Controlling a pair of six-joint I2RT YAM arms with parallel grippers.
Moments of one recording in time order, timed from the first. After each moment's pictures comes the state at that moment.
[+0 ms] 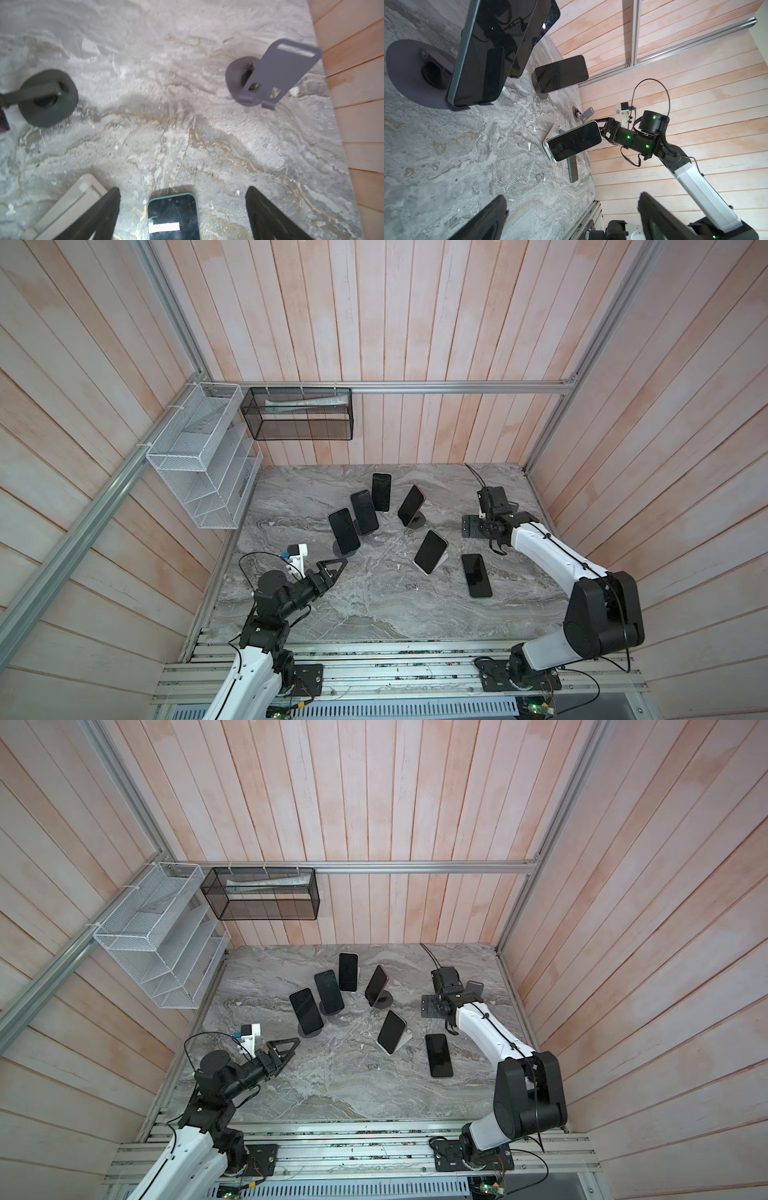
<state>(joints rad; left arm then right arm) -0.16 0.60 0.23 0.13 0.65 -1.03 0.22 1.51 1.12 -0.54 0.25 0.23</state>
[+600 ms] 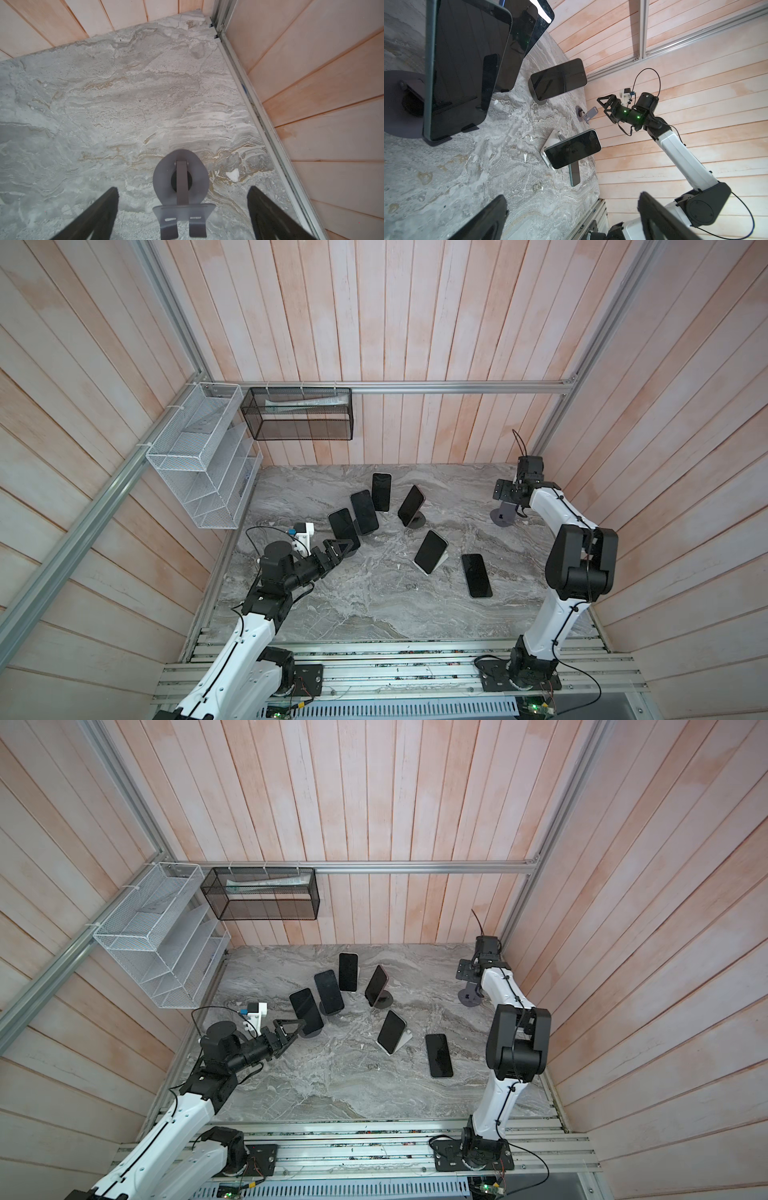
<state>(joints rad) -0.19 0.86 0.48 0.06 0.66 -0.93 -0.09 1.94 1.54 -0.46 0.14 0.15</state>
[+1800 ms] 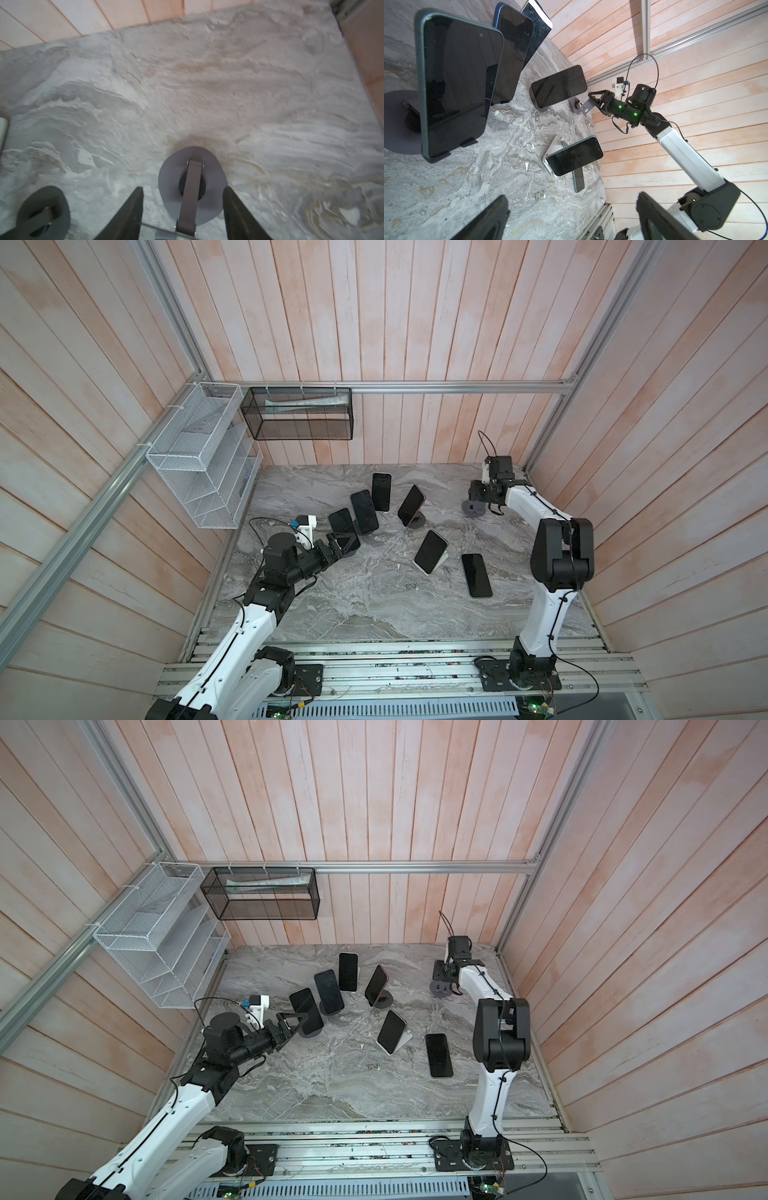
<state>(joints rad) -0.22 0.88 0.54 0.01 0.59 -0.89 0.11 2.06 1.67 -0.44 0.01 0.16</state>
